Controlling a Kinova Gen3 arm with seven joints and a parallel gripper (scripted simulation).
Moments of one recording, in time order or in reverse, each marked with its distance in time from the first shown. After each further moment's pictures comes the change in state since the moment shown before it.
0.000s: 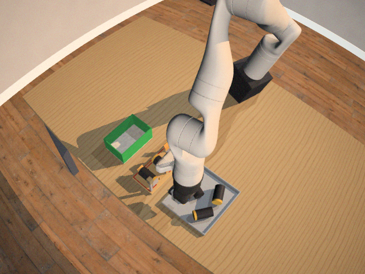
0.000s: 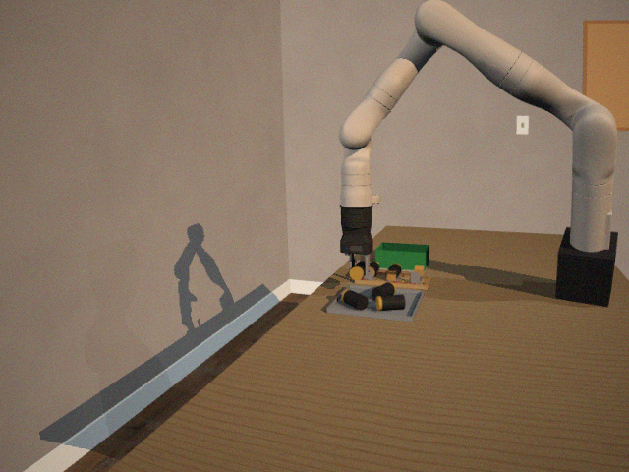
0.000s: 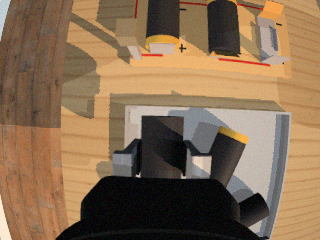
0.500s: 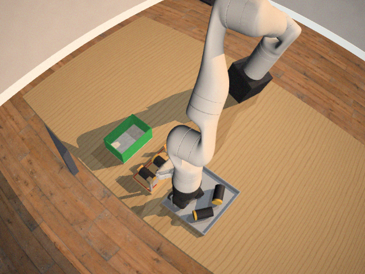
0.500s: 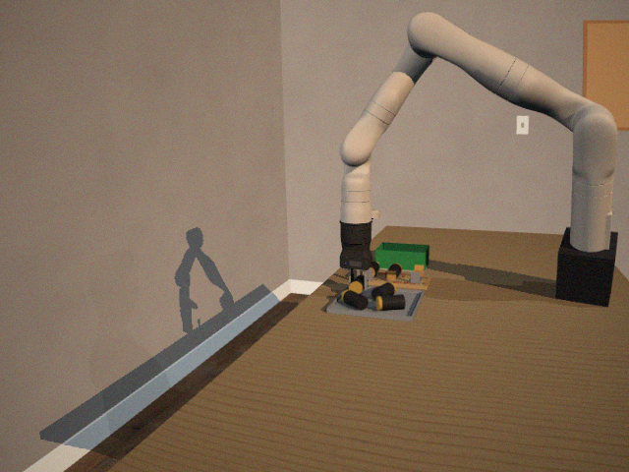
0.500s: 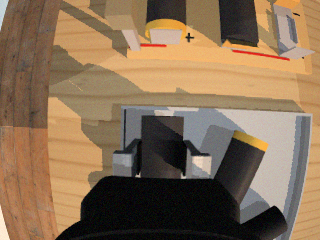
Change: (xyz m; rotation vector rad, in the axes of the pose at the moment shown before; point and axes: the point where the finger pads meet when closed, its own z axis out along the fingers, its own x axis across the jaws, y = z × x) arm -0.003 -0.001 0.039 0.002 -0.008 0.001
